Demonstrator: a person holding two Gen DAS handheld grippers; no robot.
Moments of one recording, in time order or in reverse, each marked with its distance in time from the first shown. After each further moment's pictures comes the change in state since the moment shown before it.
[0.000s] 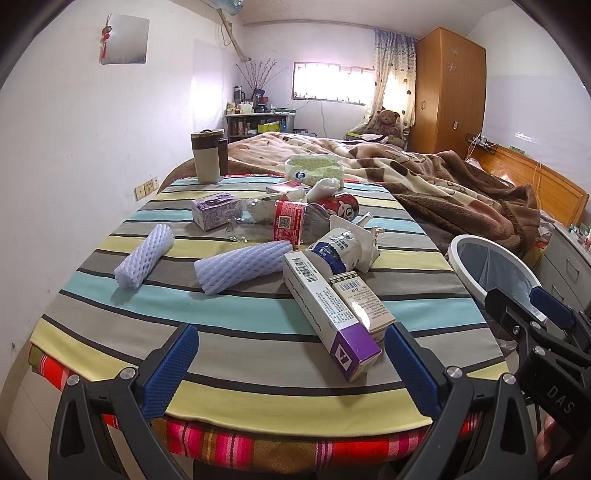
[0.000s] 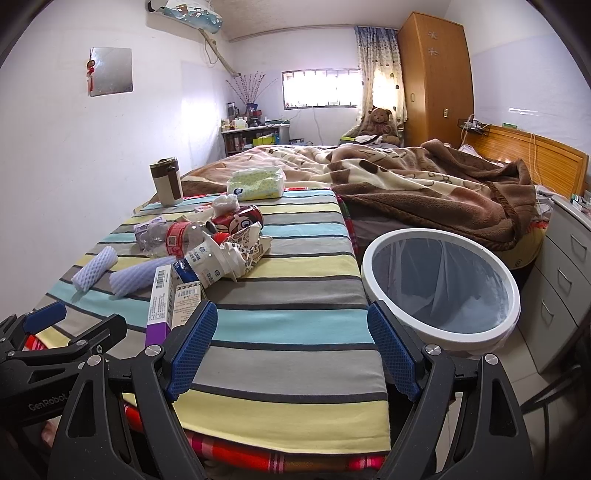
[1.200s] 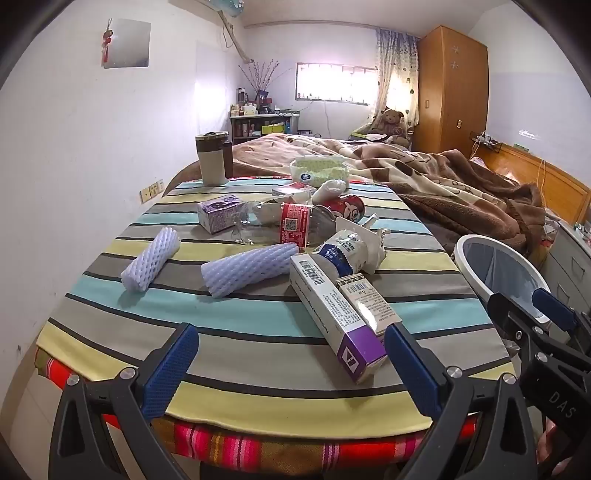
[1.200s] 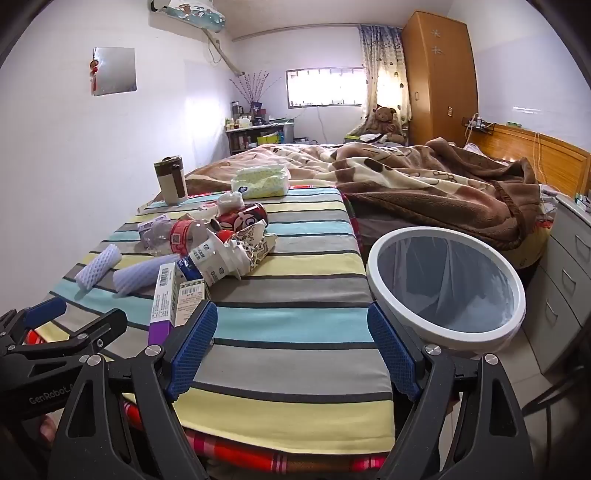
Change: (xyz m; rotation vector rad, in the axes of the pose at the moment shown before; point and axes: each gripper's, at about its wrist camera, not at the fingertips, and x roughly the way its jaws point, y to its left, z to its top) left arm 0.002 0.004 0.002 0.004 -0.003 0.022; right arm 0.002 0.001 -0.001 0.005 0.009 0.022
